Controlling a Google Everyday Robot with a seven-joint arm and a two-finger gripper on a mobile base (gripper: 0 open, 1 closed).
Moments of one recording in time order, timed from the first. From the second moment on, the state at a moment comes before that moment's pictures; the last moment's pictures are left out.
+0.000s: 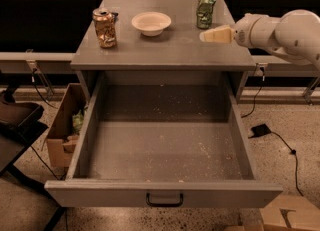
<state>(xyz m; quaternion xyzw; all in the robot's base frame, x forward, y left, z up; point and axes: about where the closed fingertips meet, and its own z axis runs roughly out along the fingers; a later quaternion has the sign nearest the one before) 0.795 -0.233 0.906 -0.23 0.77 0.08 0.59</state>
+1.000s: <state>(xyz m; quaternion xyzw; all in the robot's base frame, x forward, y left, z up) 0.886 -0.241 0.936 -0.20 0.73 0.08 0.65</state>
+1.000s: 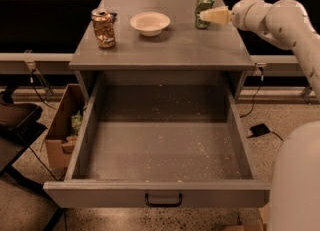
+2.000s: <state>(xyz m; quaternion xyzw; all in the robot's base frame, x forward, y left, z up) 0.920 -0.233 0.925 -0.18 0.72 0.07 0.67</state>
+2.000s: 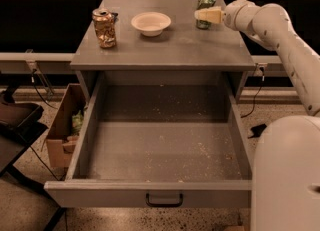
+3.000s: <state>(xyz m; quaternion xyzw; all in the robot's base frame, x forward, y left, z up) 0.961 -0.233 0.901 -0.15 0.72 0.07 0.67</state>
